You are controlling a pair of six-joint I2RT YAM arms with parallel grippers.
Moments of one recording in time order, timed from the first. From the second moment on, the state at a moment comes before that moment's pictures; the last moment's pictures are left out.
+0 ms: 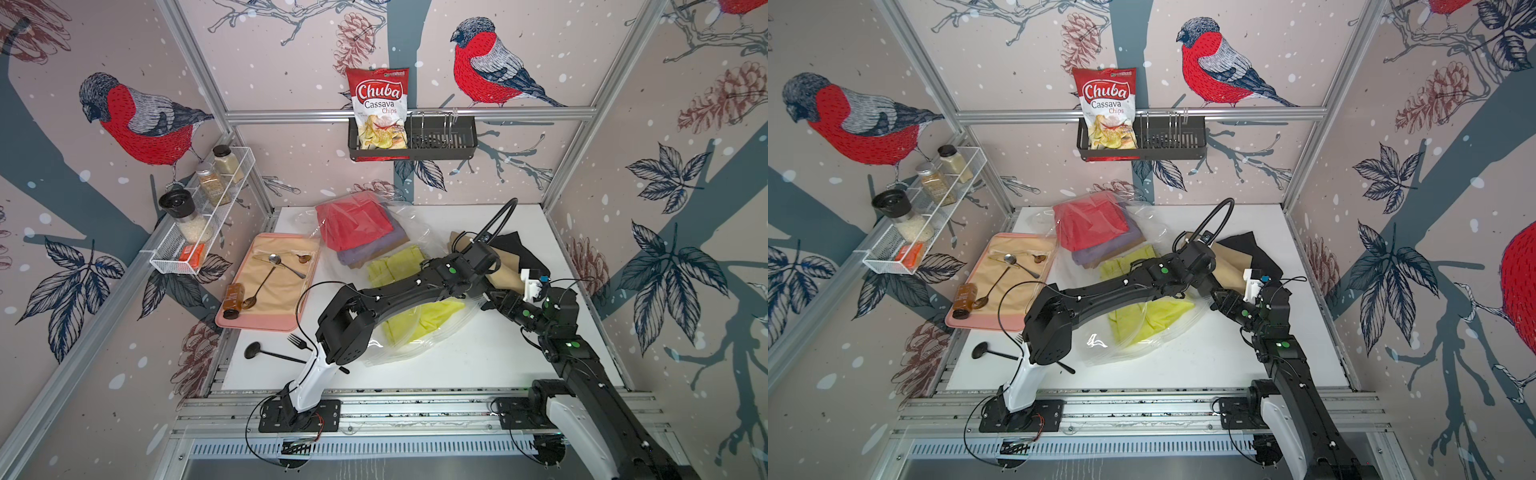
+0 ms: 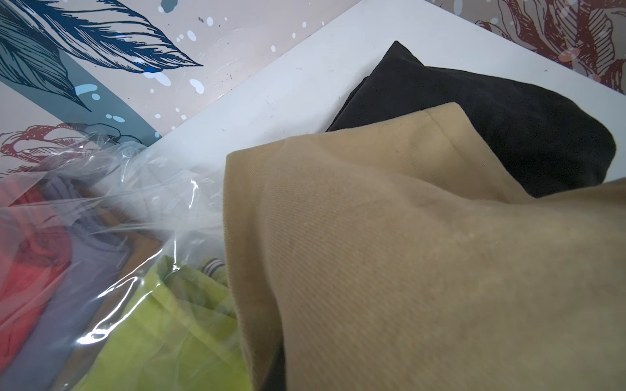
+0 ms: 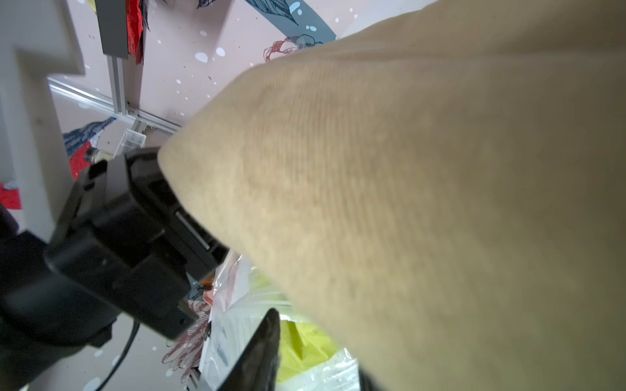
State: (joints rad) left arm -1.04 2.16 1.92 -0.49 -0.46 -0.15; right arm 0.08 0.70 0.31 -0.05 -0.61 0.70
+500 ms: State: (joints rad) left arm -1.04 2.16 1.96 -0.55 -0.43 -0.15; right arm 0.11 0.83 0.22 0.20 -0.50 0.82
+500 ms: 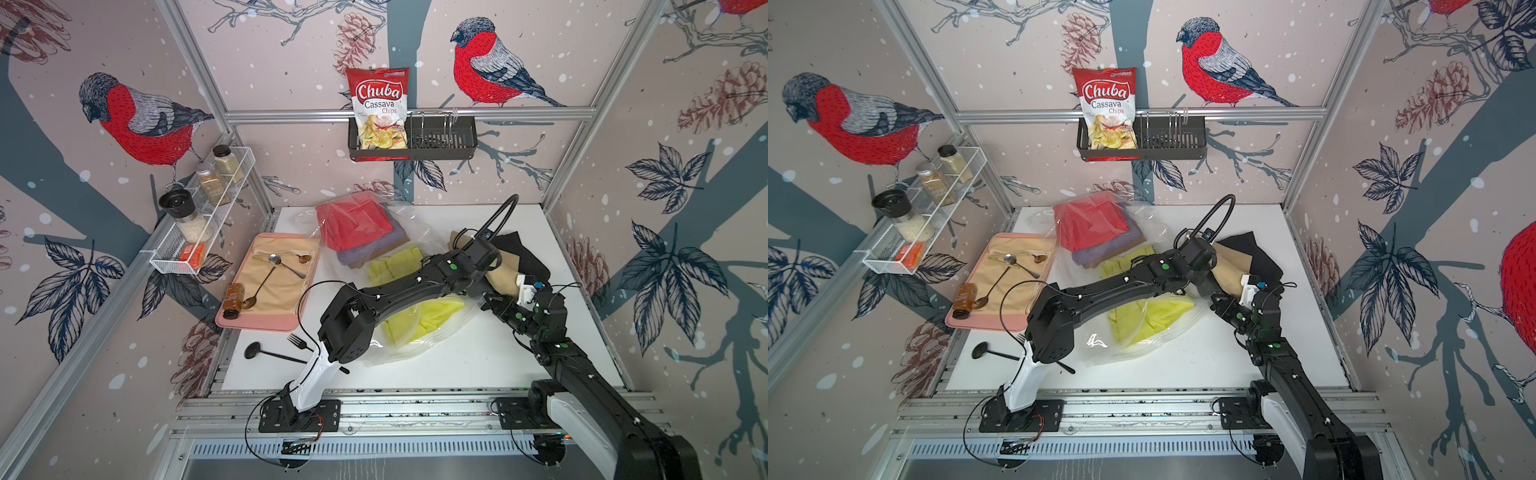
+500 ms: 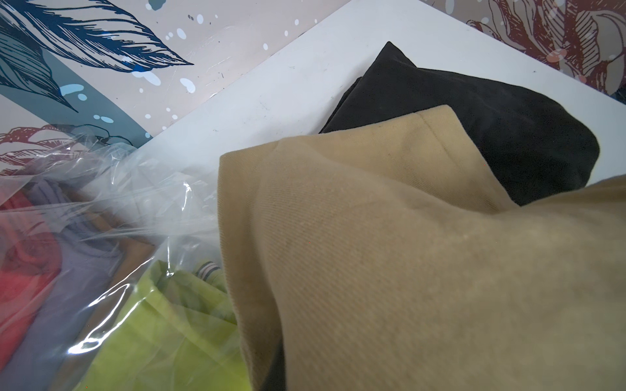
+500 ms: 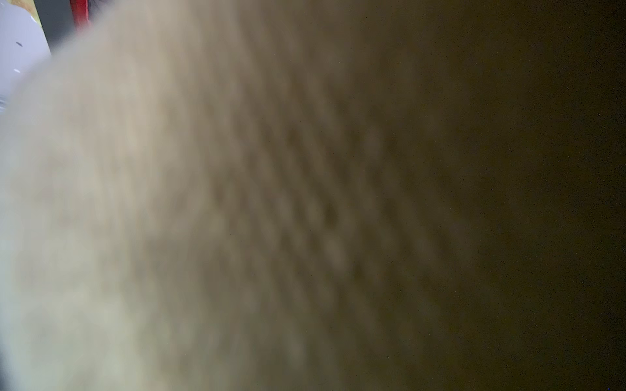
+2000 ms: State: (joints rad) left arm -1.02 2.15 2.04 -0.61 -0.31 -0.16; right arm -0.08 1.47 0.28 1.03 -0.67 1.21
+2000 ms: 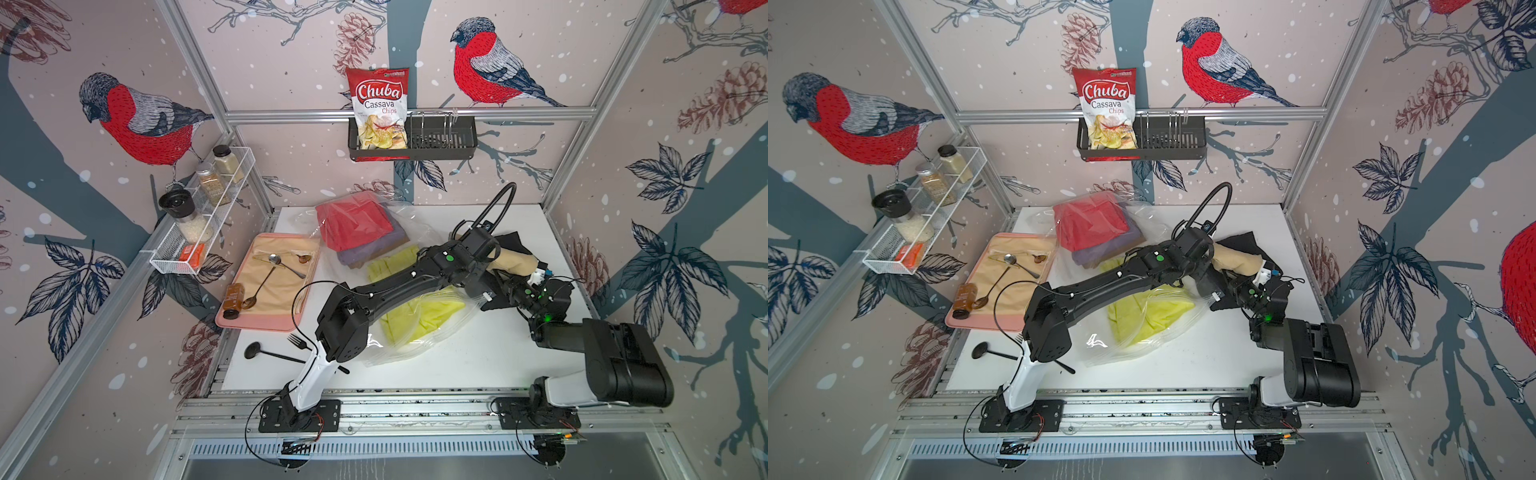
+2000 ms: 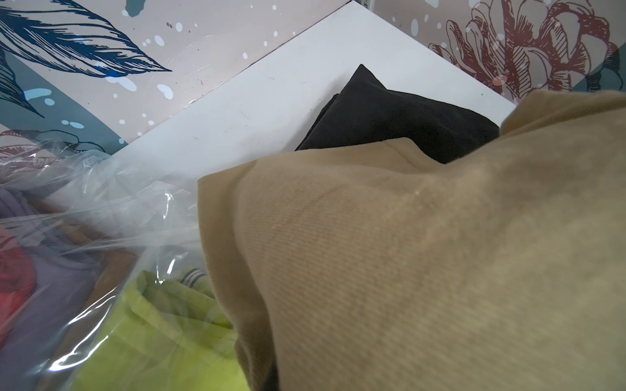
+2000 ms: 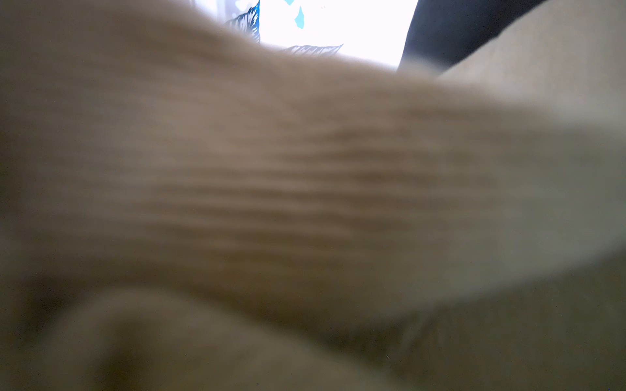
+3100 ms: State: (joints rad) left arm -1.03 2.18 2.10 -0.60 -0.26 -0.16; right arm -0.03 1.83 0.30 1.31 -0.64 1.34
